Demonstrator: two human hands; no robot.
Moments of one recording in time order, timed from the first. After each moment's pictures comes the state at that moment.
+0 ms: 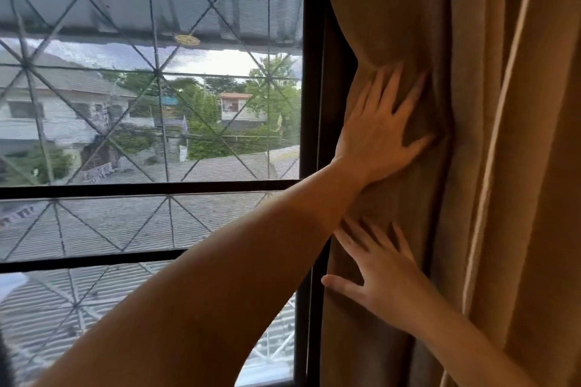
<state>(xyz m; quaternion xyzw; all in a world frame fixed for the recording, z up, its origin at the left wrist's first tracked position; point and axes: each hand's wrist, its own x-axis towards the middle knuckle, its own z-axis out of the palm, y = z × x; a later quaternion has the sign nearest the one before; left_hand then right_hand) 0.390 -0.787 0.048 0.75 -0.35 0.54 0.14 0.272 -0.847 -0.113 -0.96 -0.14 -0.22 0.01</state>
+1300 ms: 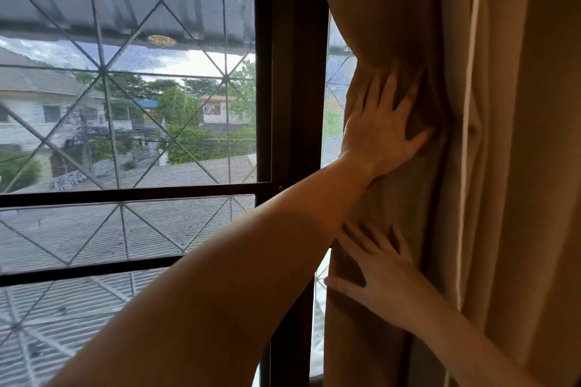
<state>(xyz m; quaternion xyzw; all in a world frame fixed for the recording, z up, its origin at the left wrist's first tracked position) 0.394 -0.873 0.055 0.74 -0.36 0.54 0.17 0.280 -0.925 -0.121 -0.97 -0.11 -0.21 0.01</state>
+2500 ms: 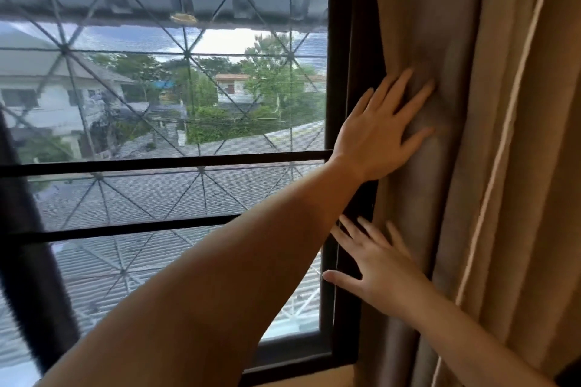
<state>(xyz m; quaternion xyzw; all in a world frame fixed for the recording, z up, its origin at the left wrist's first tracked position) 0.334 -0.711 0.014 0.77 -0.39 0.50 0.09 0.233 -0.781 -0.149 -0.98 -0.13 -0.14 0.03</state>
